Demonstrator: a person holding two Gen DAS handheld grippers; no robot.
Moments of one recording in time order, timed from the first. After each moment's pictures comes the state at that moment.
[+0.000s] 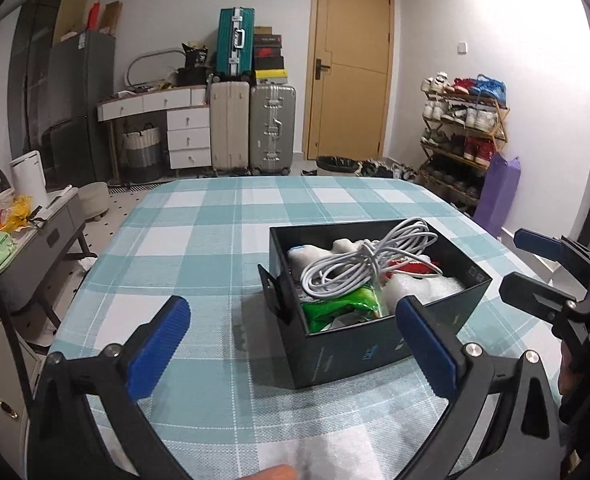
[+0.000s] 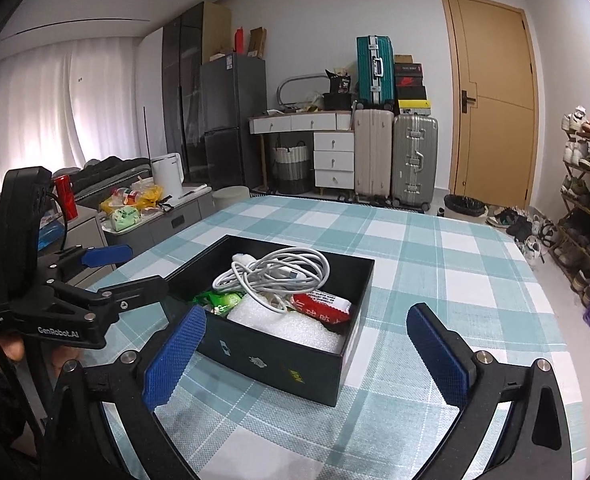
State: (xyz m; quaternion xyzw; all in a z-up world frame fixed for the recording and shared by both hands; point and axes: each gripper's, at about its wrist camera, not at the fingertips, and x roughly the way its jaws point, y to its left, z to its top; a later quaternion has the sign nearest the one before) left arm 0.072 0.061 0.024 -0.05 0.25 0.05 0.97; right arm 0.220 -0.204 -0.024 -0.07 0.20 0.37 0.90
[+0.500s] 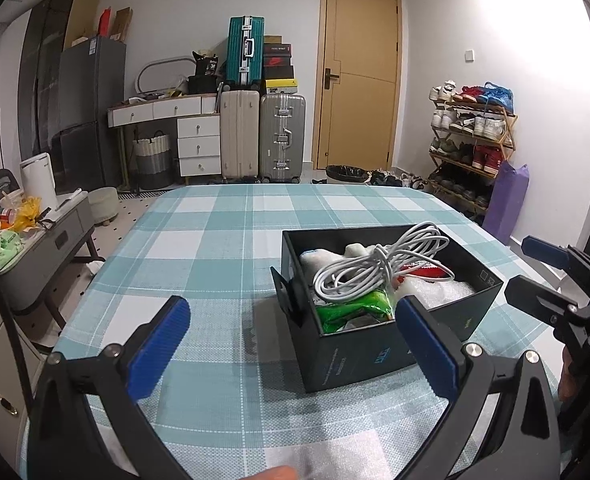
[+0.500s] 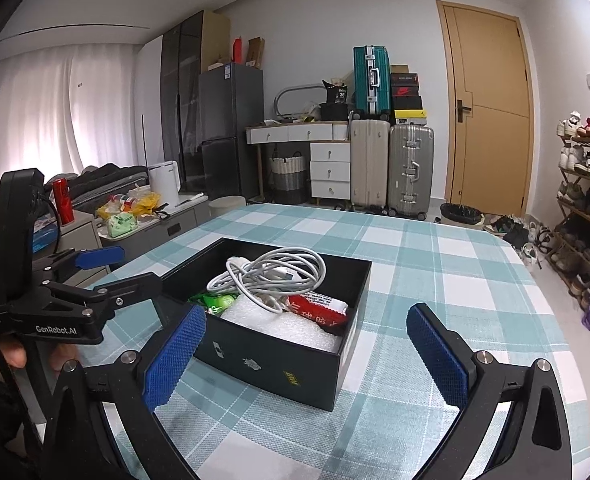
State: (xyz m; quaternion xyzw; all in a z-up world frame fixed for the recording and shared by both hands) left arm 0.071 0.065 0.020 -0.05 0.23 0.06 0.97; right arm 0.217 -0.207 -0.034 -0.06 0.18 0.37 0.91
